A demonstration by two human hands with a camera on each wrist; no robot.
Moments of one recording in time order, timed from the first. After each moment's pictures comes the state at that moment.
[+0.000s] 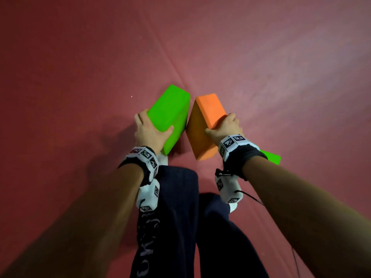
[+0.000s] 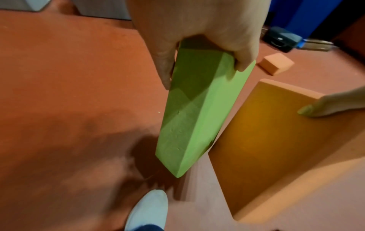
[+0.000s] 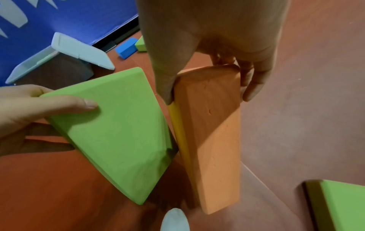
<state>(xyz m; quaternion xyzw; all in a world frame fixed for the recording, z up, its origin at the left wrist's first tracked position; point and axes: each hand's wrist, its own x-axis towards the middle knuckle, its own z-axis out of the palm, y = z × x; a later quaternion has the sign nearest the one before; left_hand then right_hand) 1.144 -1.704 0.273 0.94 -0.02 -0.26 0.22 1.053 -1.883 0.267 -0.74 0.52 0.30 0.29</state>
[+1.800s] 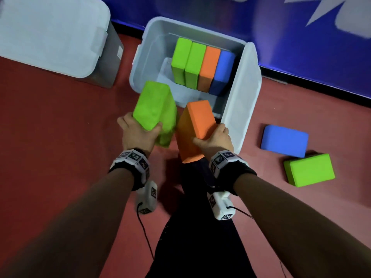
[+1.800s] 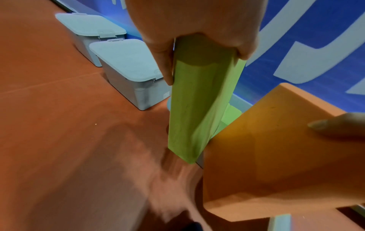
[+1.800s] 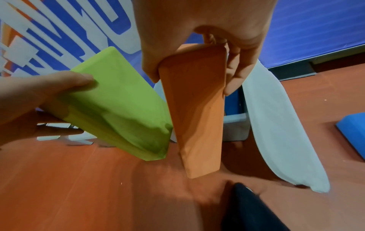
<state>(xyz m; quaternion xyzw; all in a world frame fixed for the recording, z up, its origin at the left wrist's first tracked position) 2.157 -1.381 0.407 0.87 0.39 -0.03 0.30 2.194 -1.572 0.397 -0.91 0.13 0.30 0.25</state>
